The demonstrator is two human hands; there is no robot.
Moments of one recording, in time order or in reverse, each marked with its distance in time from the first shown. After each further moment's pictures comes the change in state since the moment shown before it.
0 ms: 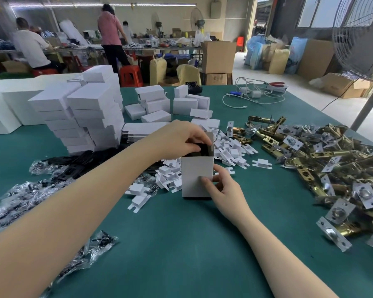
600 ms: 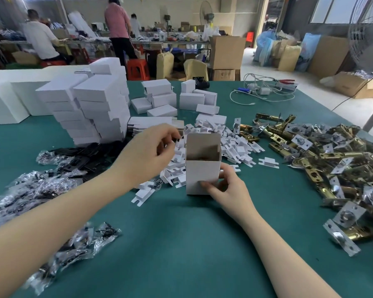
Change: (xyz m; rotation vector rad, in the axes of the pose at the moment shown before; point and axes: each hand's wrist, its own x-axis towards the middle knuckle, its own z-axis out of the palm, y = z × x) left_hand -0.074 -0.025 0.020 -0.080 0.479 -0.064; right_hand -0.002 -0.005 -0.002 0.001 -0.034 -0.027
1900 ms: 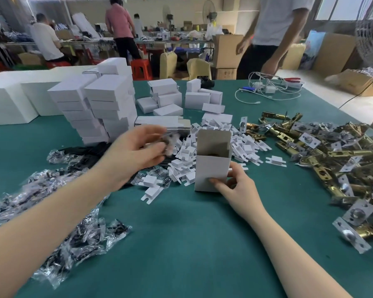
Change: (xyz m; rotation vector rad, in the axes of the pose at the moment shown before) left_hand -0.022 -0.007 -0.033 -0.797 -0.046 -0.501; right_hand 0.001 0.006 0.002 -0.021 0.035 0.039
